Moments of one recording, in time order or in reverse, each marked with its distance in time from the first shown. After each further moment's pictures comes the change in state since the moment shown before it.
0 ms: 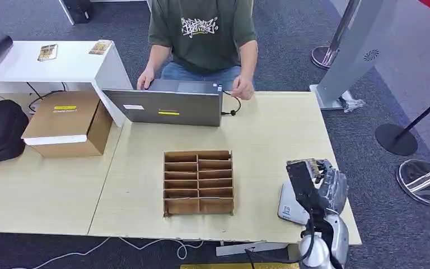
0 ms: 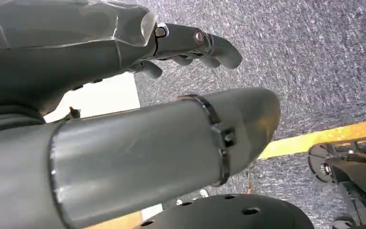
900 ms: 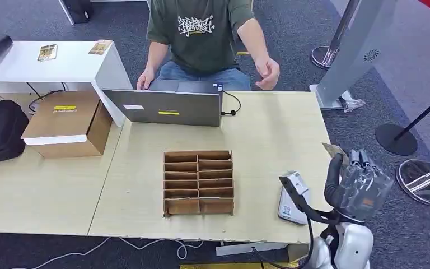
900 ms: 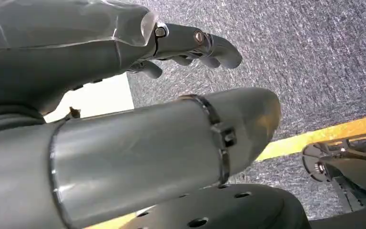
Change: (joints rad) left arm -0.001 -0.012 0.000 0.000 -0.036 0.011 -0.021; right arm 0.017 0.032 -0.104 -0.115 0.597 -0.305 -0.170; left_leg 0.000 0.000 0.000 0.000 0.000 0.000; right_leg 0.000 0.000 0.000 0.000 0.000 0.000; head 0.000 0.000
